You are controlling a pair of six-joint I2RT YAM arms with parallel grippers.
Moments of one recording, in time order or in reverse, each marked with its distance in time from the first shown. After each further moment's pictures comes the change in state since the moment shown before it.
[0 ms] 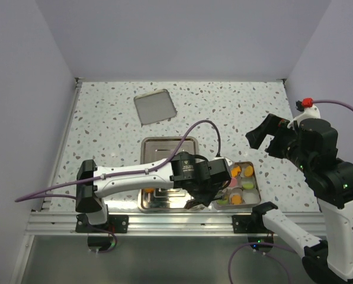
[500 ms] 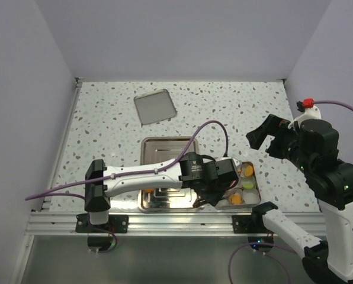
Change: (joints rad) left arm -0.009 0.085 0.074 0.030 0.005 0.020; right arm 0.000 -0.006 0.000 0.000 0.002 -0.002
